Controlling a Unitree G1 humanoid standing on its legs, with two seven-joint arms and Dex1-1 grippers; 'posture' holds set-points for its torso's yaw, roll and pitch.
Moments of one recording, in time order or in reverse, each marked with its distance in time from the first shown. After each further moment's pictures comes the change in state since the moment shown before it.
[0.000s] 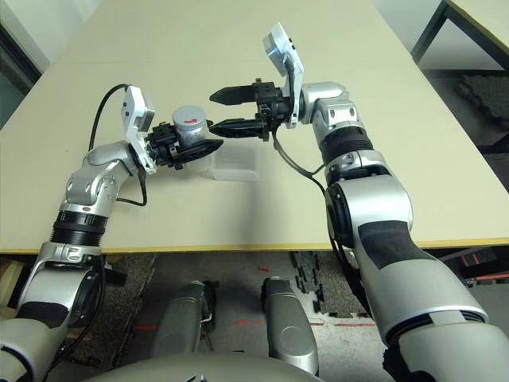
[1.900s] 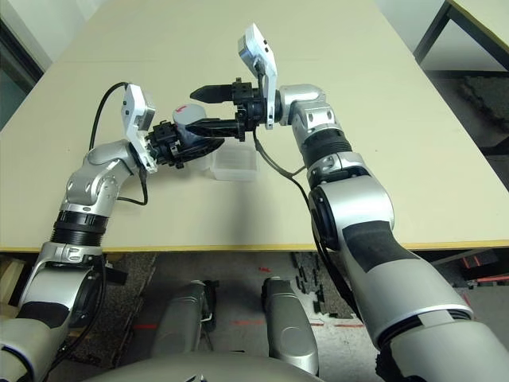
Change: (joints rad) left arm -0.002 -0.007 0.001 -0.024 -0.003 0.004 0.010; right arm -0.015 0.076 0.017 0.012 -0.004 -0.043 -0.124
